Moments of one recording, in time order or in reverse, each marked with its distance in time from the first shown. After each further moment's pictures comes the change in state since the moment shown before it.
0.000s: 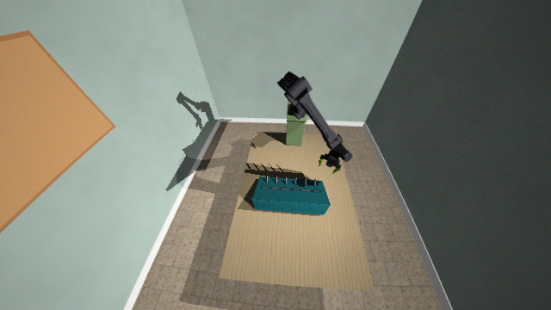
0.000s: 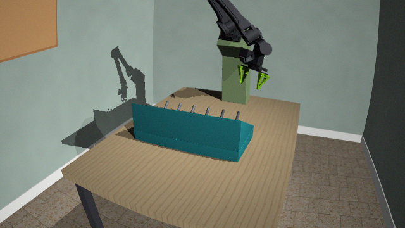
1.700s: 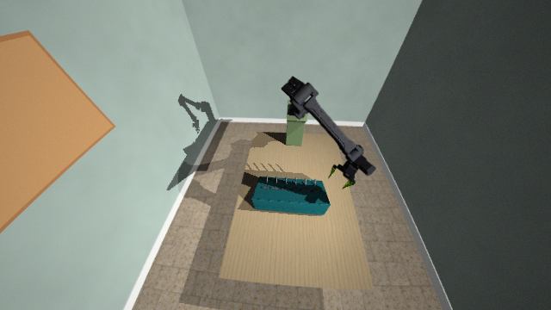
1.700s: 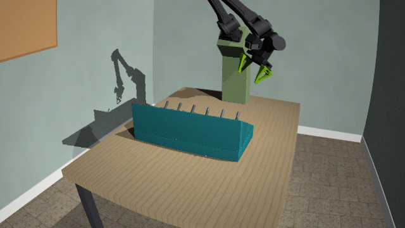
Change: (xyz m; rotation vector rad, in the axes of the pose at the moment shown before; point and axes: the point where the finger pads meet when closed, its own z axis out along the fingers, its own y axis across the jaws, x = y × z) arm -0.135 0.079 -0.036 0.180 -0.247 0.050
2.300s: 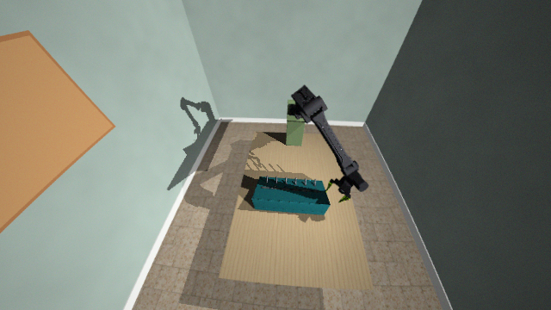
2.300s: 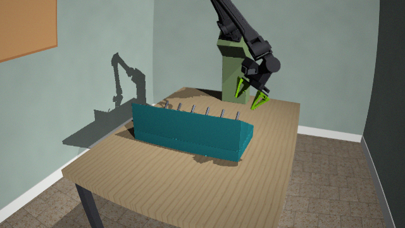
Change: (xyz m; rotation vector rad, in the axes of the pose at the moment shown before) arm 0.018 0.041 0.088 0.001 0.007 0.042
